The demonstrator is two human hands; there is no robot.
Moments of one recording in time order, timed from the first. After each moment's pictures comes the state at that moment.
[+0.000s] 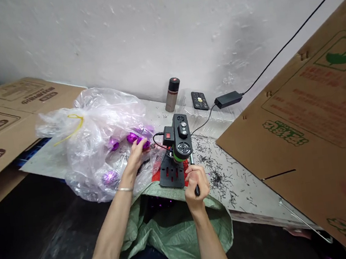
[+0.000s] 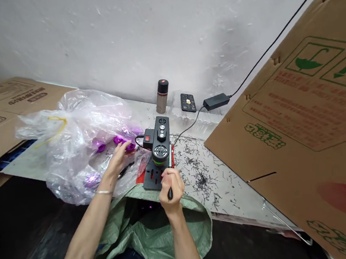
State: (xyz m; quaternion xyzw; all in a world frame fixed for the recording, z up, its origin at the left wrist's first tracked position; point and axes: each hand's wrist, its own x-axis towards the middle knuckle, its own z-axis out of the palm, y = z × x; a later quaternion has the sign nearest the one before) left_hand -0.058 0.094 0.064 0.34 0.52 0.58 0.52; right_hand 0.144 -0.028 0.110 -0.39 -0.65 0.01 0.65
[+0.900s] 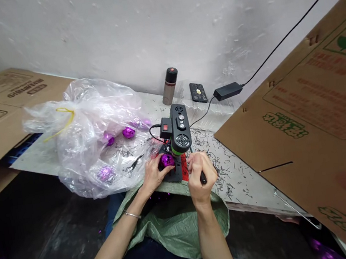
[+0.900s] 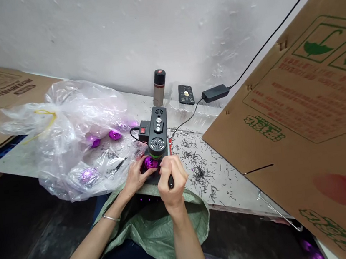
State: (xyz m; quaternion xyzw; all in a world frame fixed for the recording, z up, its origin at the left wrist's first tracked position) left_hand 0.003 0.012 0.005 0.67 0.57 0.42 0.23; right_hand 0.147 -0.026 0.146 -0.44 -0.63 0.08 0.64
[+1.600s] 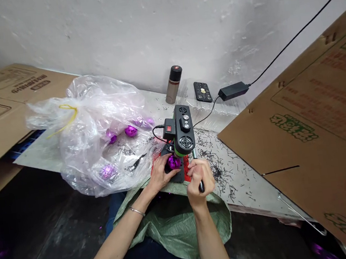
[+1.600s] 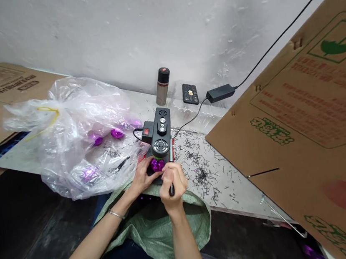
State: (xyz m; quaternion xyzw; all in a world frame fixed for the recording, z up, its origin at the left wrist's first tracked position) left_hand 0.018 0.016 -0.012 0.71 0.49 0.46 0.21; right_hand 0.146 -0.029 0.113 -0.43 -0.63 0.03 0.65
